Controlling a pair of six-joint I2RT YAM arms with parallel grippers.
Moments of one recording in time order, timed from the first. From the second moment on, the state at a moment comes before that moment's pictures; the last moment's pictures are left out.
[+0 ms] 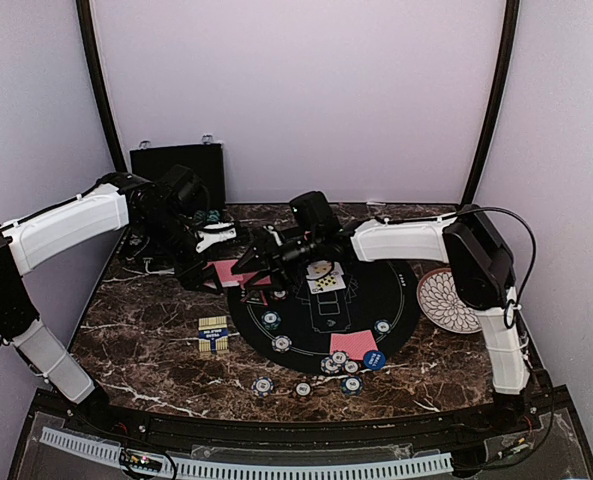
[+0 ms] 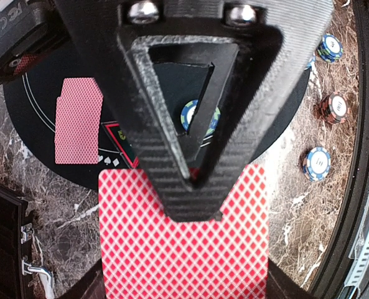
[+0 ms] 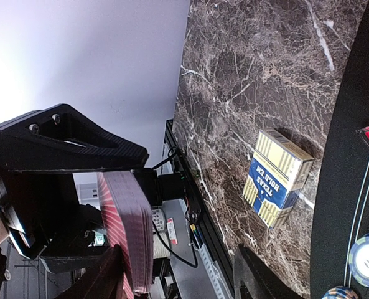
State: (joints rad) left arm -0.55 1.57 1.40 -1.03 0.30 0.66; right arm 0.84 2.22 1.70 -0.03 -0.94 1.04
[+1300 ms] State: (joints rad) left arm -0.55 1.56 1.39 -1.01 0.29 0.66; right arm 0.83 2.16 1.72 -0.11 -0.92 0.99
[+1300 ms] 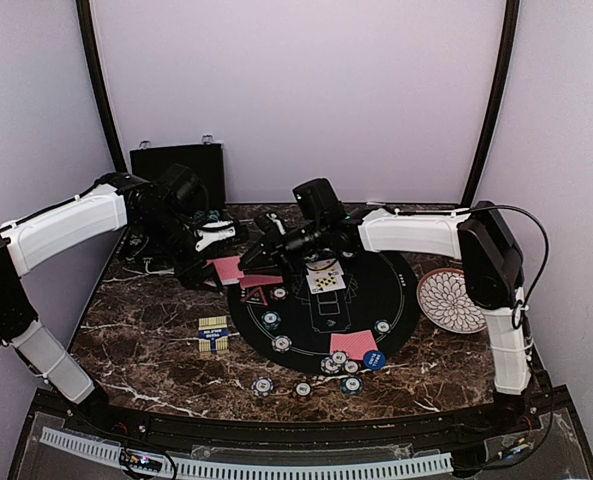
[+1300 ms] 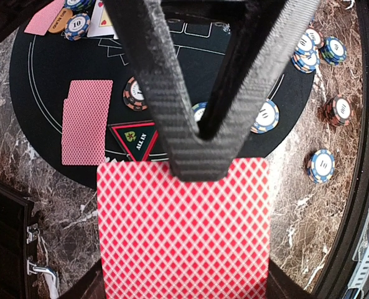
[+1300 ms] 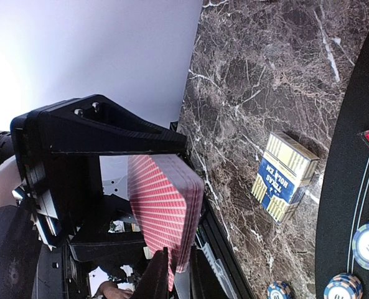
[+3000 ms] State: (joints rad) left arm -0.55 1.56 1.39 -1.00 0.29 0.66; right arm 0.82 2.08 1.61 -0.01 -0.97 1.08
